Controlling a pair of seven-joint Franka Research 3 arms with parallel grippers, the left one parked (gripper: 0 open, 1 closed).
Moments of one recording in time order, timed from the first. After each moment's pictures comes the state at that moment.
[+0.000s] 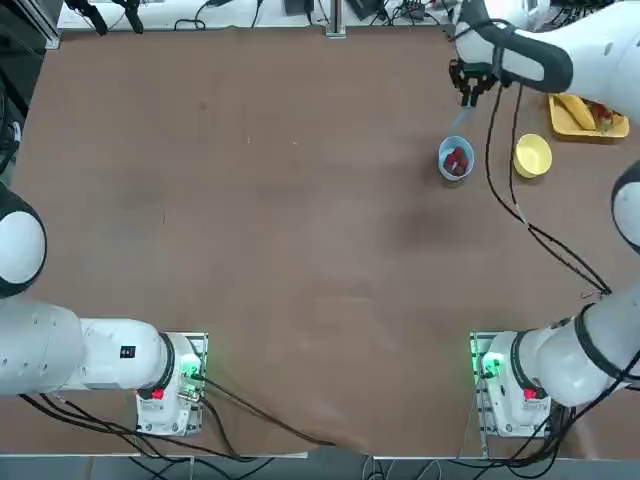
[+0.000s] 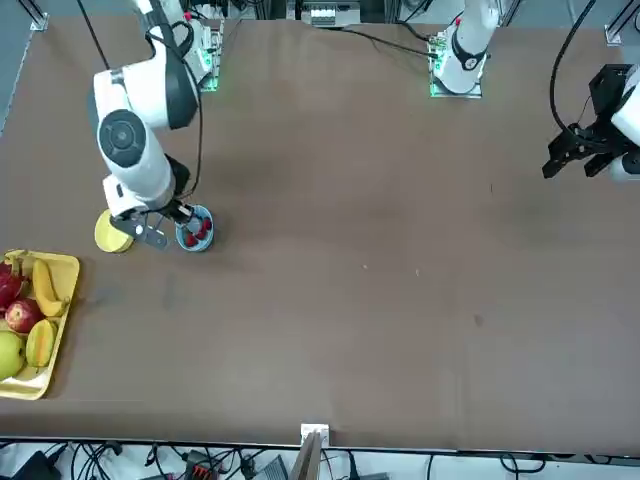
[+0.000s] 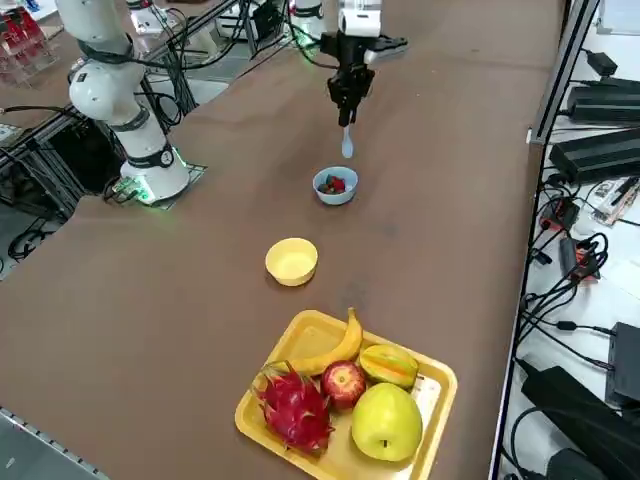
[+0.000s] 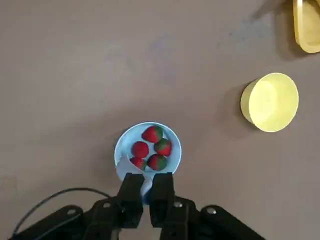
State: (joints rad) arm 0.36 0.19 -0.06 -1.88 -0.18 1.94 0.71
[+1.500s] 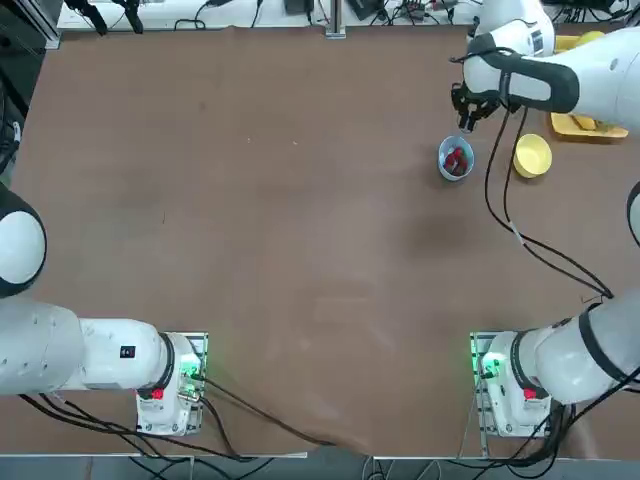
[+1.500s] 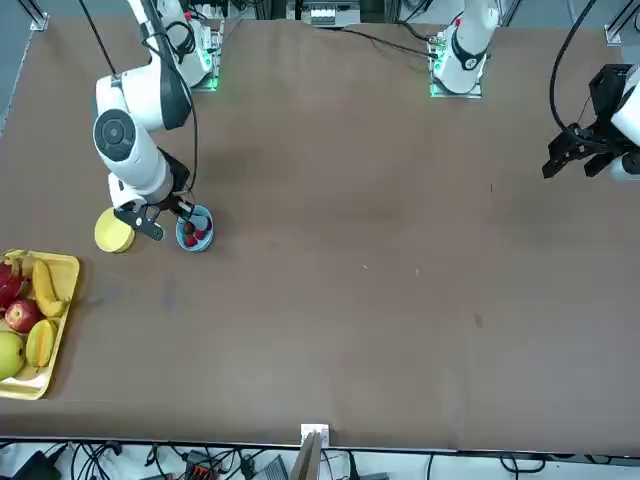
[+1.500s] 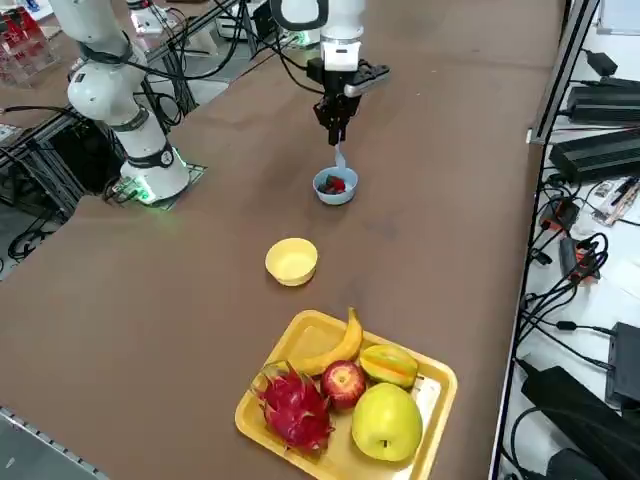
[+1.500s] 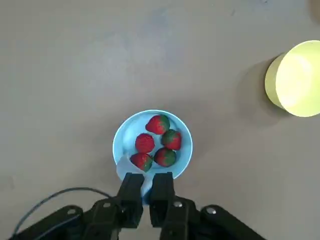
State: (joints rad) arm 0.33 0.15 -0.06 -2.07 -0.10 2.12 0.71
